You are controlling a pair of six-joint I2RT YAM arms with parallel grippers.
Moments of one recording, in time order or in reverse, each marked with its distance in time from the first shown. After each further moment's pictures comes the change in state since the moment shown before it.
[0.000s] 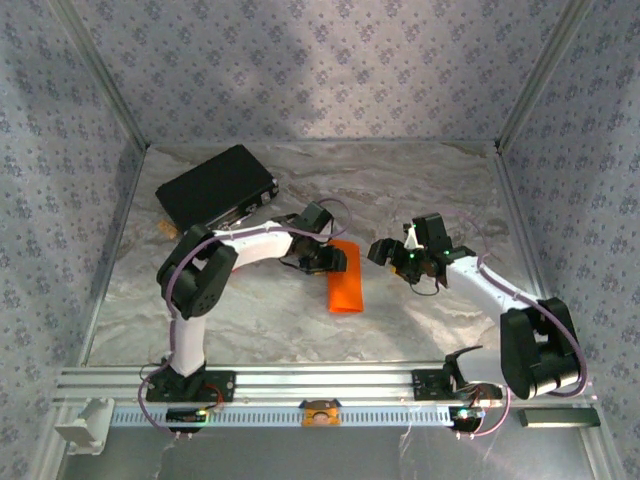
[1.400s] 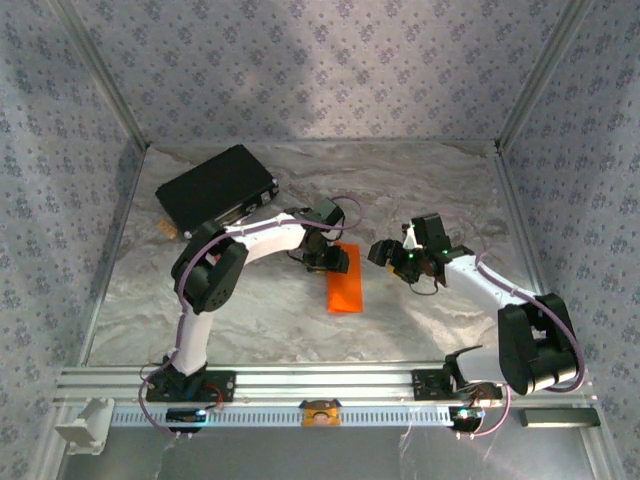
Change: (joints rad) left arm -0.028 0.089 0.172 -0.218 -0.082 0.071; right arm 0.000 0.022 0.000 0.018 -0.015 -0.001
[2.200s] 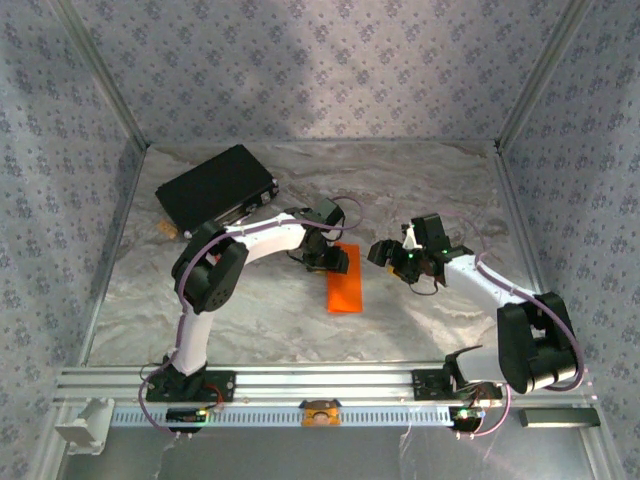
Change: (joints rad) left arm 0.000 0.003 0.002 -0.004 -0.004 0.019; right arm -0.002 0.006 0.000 0.002 -0.003 0.000
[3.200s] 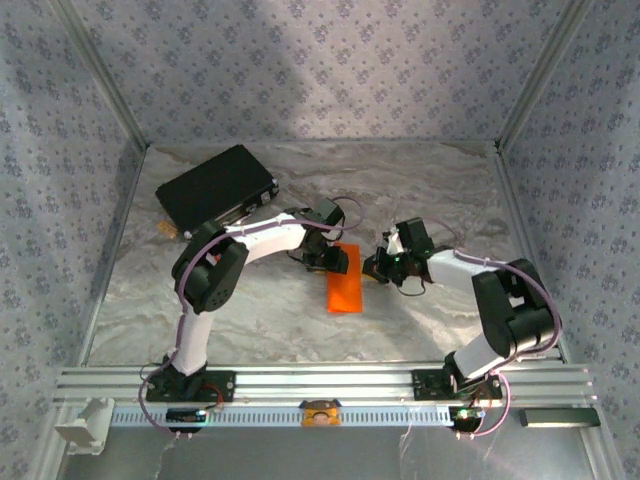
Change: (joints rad) left arm 0.000 0.001 0.000 0.000 -0.004 0.000; right arm 0.062 0.215 -0.008 0.179 -0.163 0.029
